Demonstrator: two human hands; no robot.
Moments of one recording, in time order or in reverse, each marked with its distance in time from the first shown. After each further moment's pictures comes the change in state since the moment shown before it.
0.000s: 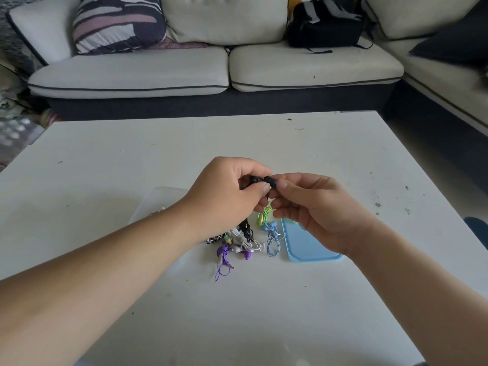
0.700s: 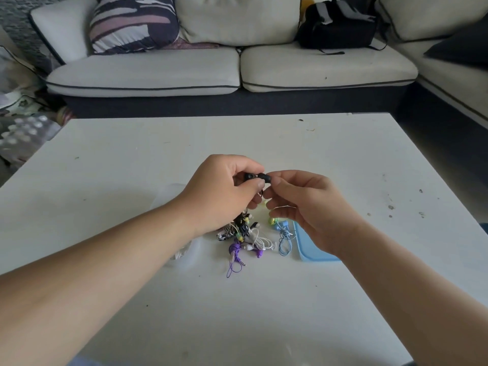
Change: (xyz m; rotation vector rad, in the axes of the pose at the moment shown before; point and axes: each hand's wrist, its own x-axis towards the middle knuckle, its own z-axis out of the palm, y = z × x) left_hand -0.004 -0.016 -0.023 0.028 0.077 -0.036; right_hand 0.009 0.010 0.031 -0.103 0.084 -0.012
